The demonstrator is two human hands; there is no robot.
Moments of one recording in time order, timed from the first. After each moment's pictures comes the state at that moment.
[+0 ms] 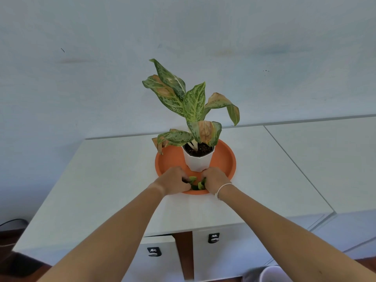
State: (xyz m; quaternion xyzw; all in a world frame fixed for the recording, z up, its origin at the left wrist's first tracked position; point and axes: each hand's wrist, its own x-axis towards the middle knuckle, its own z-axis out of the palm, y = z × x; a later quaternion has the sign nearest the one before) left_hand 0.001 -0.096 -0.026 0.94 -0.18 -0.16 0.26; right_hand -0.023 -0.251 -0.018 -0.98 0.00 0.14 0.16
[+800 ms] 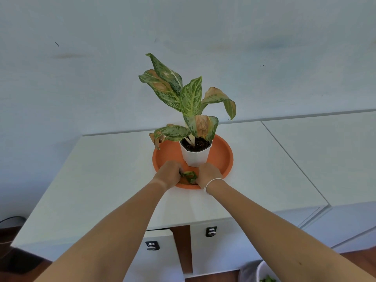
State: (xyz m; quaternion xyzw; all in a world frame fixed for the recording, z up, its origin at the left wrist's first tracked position) left_hand 0.006 -0.101 -0.034 0.95 -0.12 -0.11 0.25; right_hand -0.025 -0.234 -0.024 -0.98 0.05 0.11 0.13
